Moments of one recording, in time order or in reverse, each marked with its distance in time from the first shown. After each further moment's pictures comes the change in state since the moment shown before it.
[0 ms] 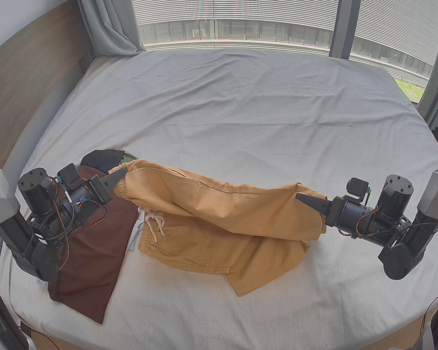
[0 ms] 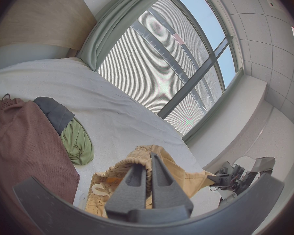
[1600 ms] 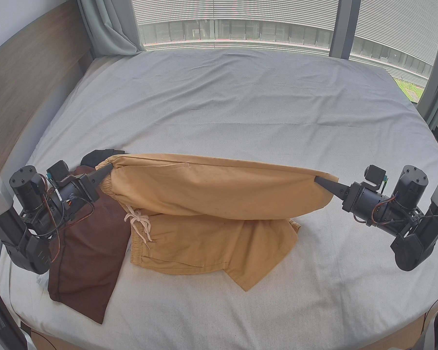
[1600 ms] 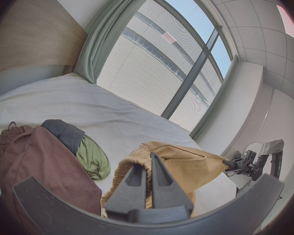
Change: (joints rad) left arm 0.102 0.007 -0.024 0.000 -0.060 0.141; right arm -0.095 -0.062 -0.006 -0.002 0.010 -0.020
